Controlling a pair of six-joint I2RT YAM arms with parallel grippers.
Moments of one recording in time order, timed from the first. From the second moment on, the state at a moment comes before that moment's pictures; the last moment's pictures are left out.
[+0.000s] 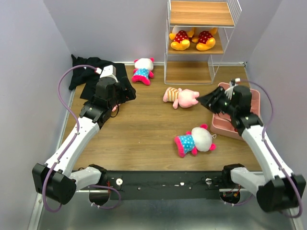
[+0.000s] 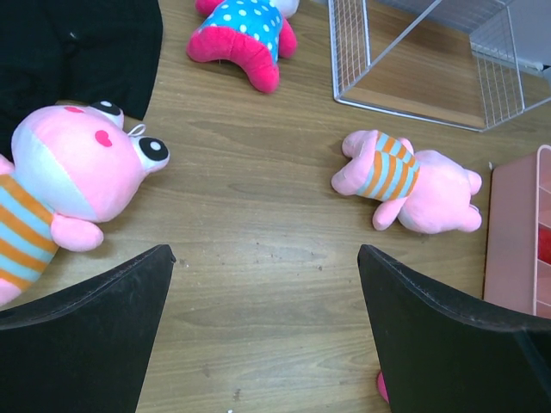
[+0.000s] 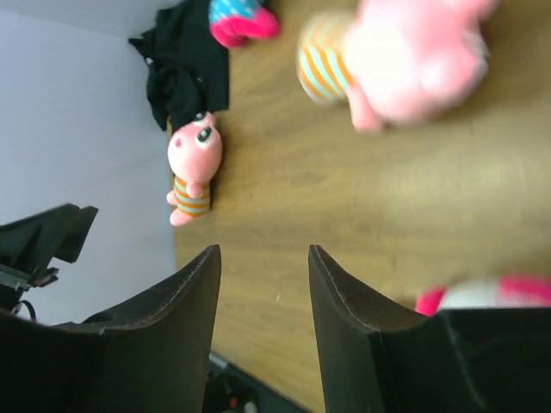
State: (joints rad) left arm -0.38 1.14 1.08 -0.36 -0.15 -0.51; right arm 0.13 1.11 0.92 -0.23 -0.39 0.83
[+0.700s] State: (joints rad) left arm -0.38 1.14 1.08 -0.36 -0.14 -0.50; right arm 0.17 0.93 0.57 -0.62 -0.14 1.10
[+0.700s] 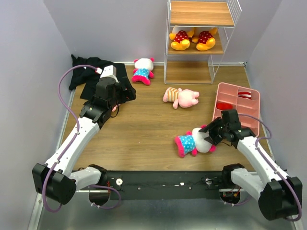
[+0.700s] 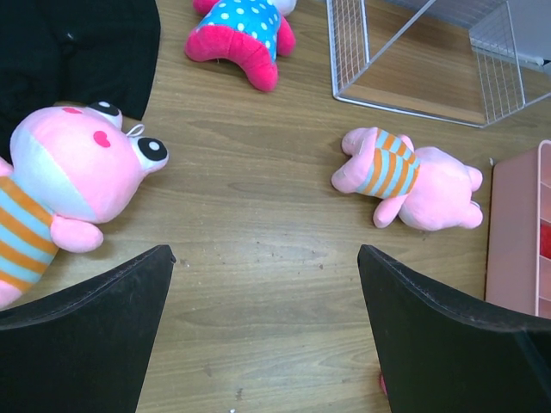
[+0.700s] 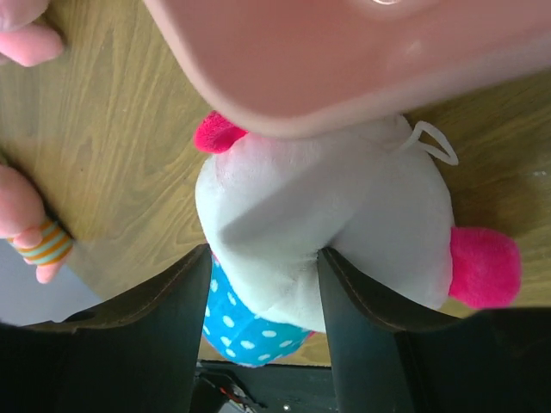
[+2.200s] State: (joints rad) left arm -0.61 1.23 1.07 -0.19 0.60 -0.30; right arm 0.38 1.07 0.60 0.45 -1.03 0.75
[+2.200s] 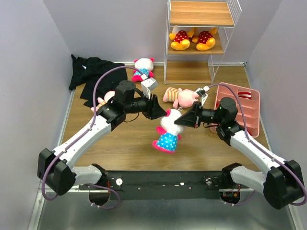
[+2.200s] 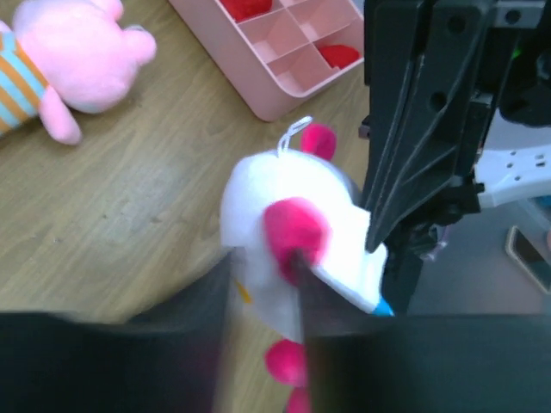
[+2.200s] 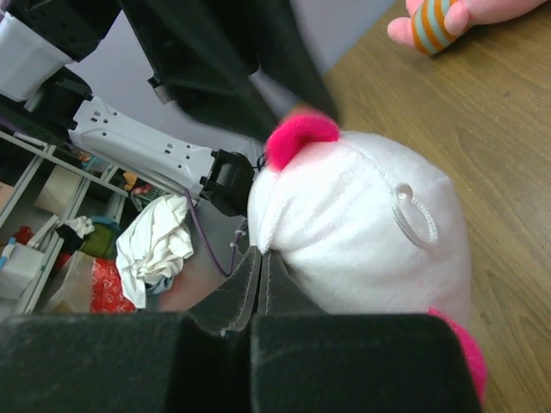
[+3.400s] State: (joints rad) left arm -0.62 1.14 1.42 -0.41 -0.20 -1.12; right arm 1.15 1.15 0.73 0.48 0.36 -0.03
